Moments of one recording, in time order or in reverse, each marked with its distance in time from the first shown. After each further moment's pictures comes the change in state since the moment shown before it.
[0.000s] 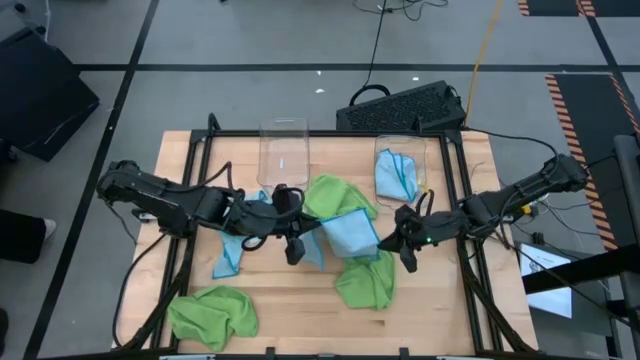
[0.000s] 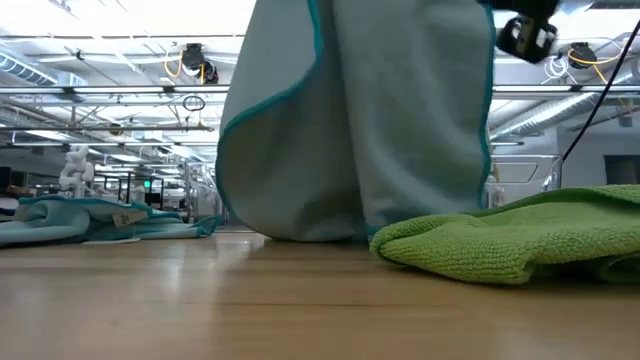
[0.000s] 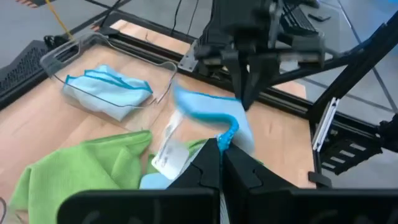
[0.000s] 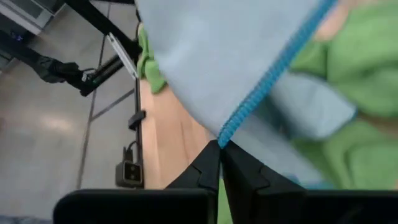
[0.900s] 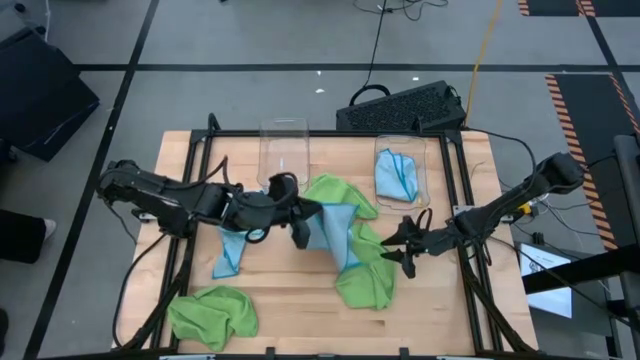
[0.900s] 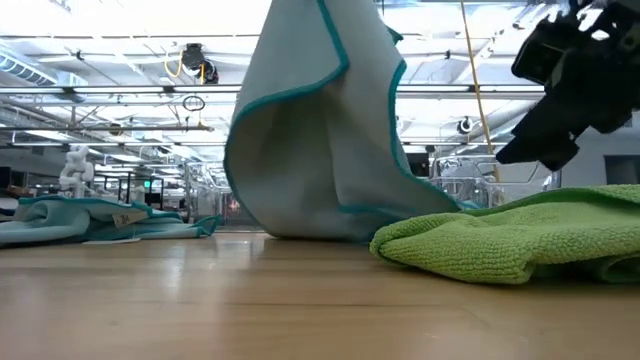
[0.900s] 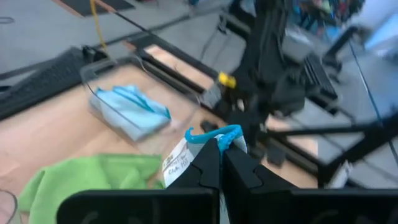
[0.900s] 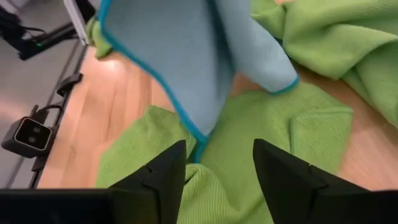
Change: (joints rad) left arm 0.033 -0.010 0.000 0.085 -0.141 -0.135; right arm 0.054 0.028 -0.523 0.575 0.153 -0.188
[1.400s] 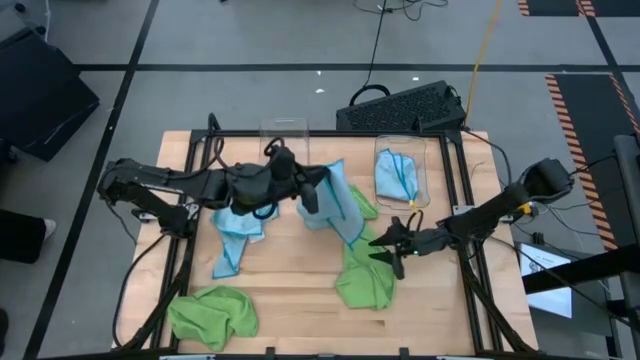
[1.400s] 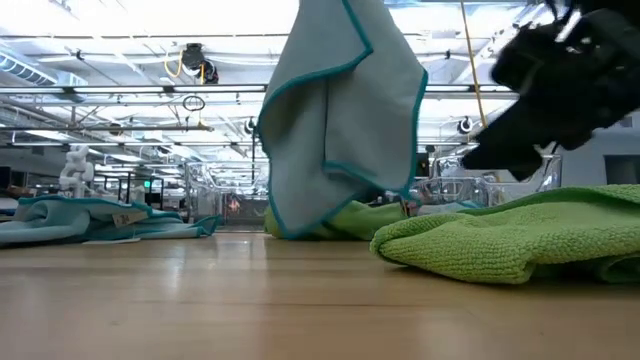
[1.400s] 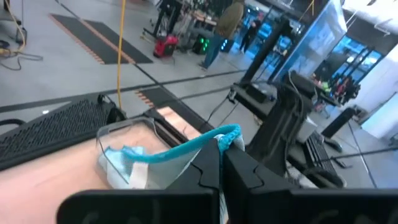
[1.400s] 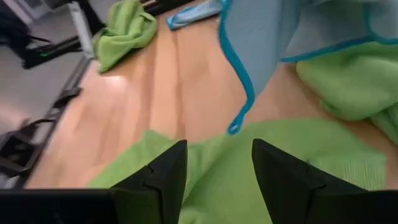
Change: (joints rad) left arm 0.122 0.000 0.000 0.256 -0.066 0.043; right arm -0.066 0.273 0.003 0.365 -0.021 -0.123
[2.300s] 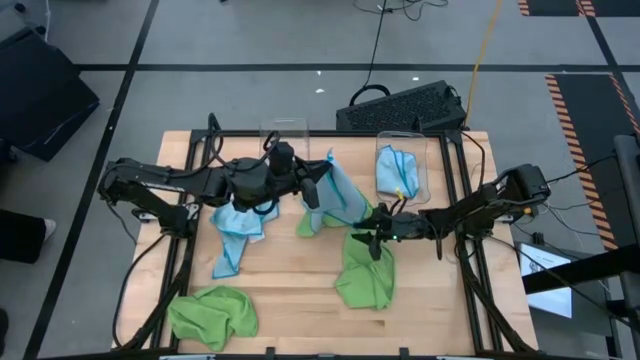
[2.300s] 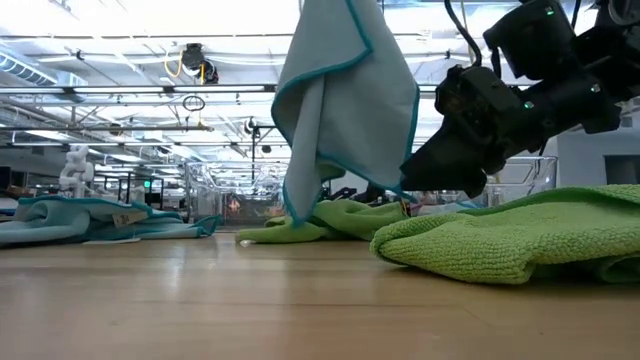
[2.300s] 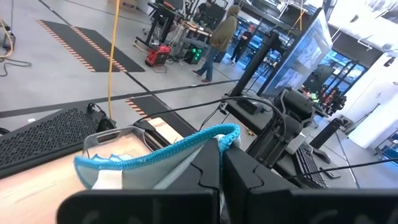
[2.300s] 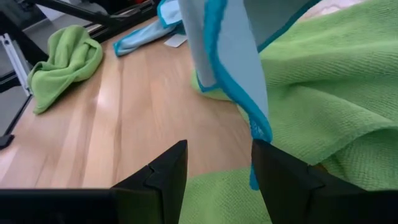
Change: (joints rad) left arm 0.021 0.001 0.000 0.070 0.029 0.019; right arm -0.241 0.227 0.079 0.162 -0.083 -0.021
